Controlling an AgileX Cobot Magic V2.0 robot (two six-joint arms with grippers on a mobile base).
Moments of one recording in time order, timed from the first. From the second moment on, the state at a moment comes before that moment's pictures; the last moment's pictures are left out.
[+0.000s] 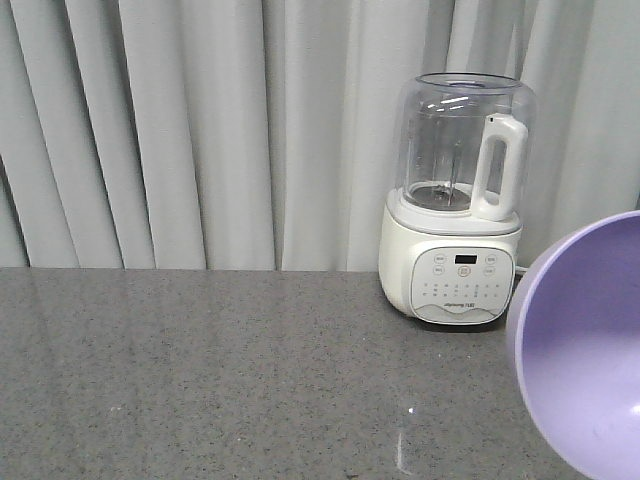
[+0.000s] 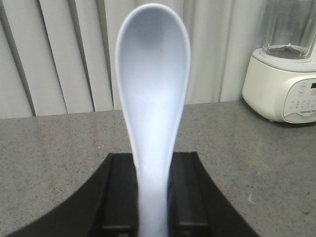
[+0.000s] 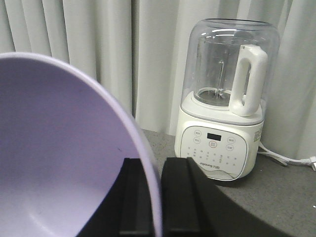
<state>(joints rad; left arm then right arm) -0.14 0.58 -0.86 -0.09 0.55 0.04 -0.28 0.64 -0.84 1.04 0.70 -1.00</state>
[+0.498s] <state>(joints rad) -0.14 0.58 -0.86 -0.09 0.55 0.04 -0.28 0.64 -0.84 1.05 0.70 -1.00</state>
